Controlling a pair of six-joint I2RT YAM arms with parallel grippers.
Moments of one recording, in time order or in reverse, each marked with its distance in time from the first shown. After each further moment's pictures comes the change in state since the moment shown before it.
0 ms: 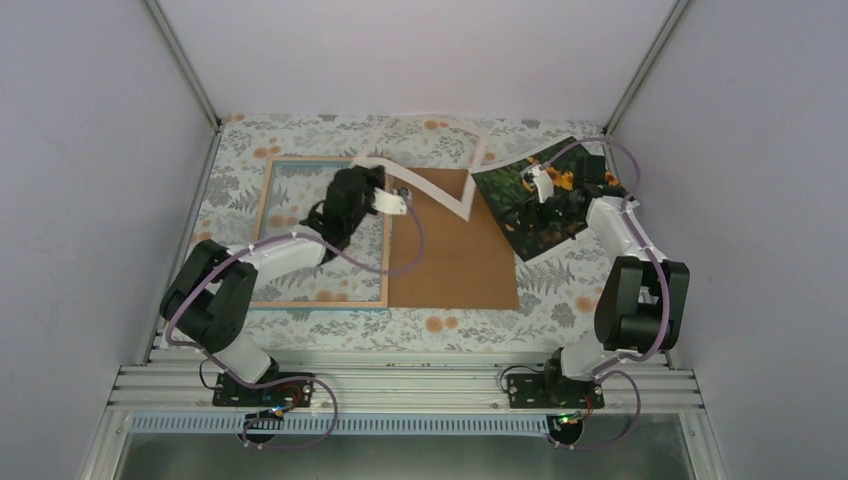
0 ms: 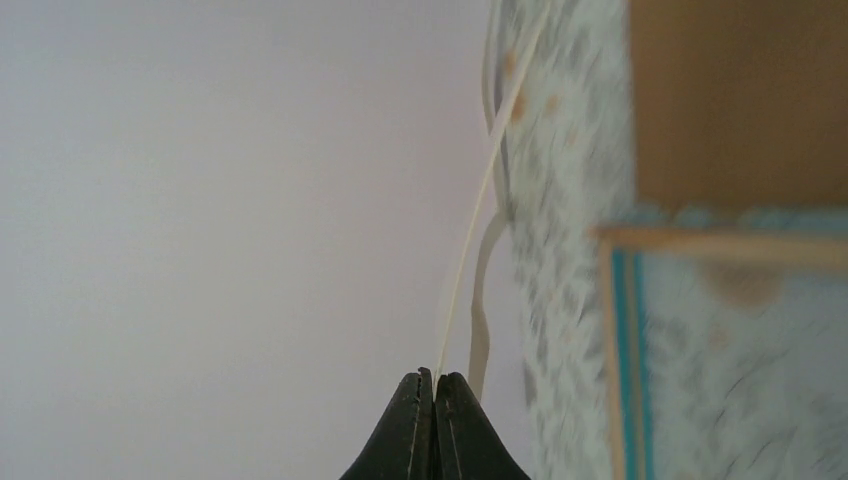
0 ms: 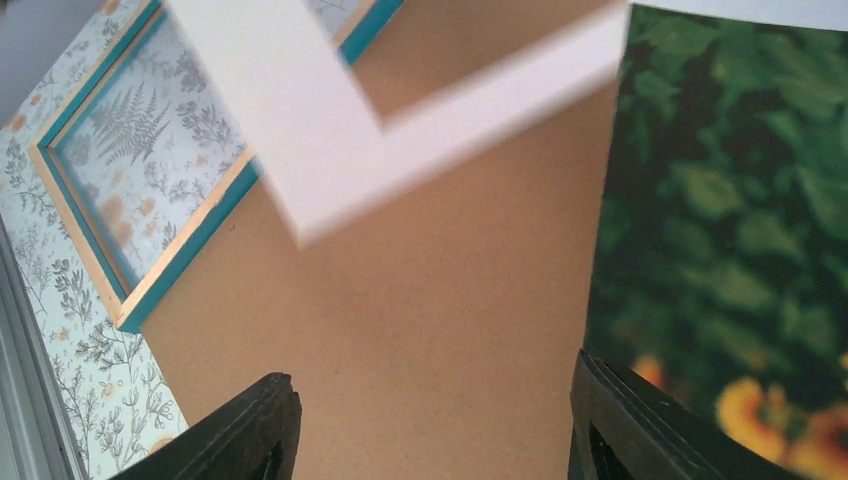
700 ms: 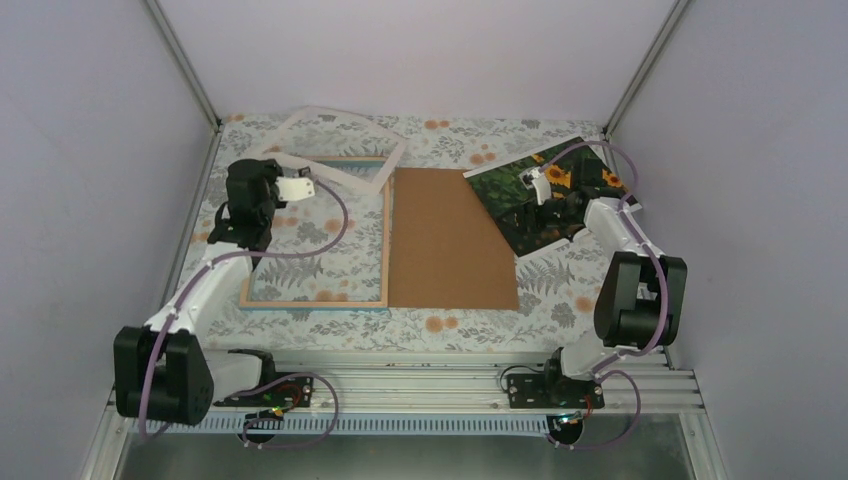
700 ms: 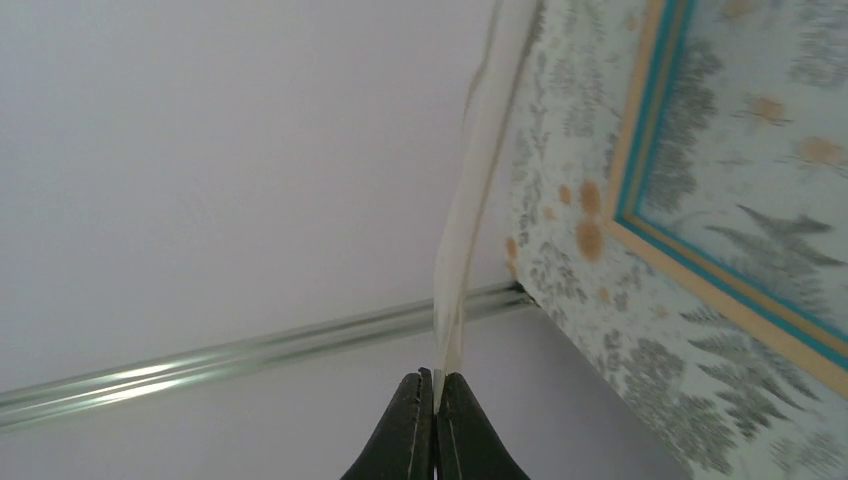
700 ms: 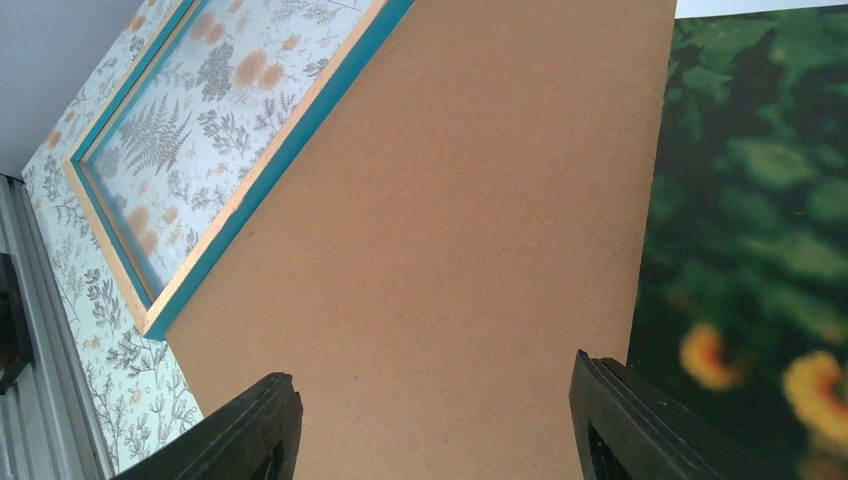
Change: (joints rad) left arm 0.506 -0.373 -0.032 -0.380 0.005 0.013; right arm -0.004 0.011 -0.023 0.028 -0.045 0.035
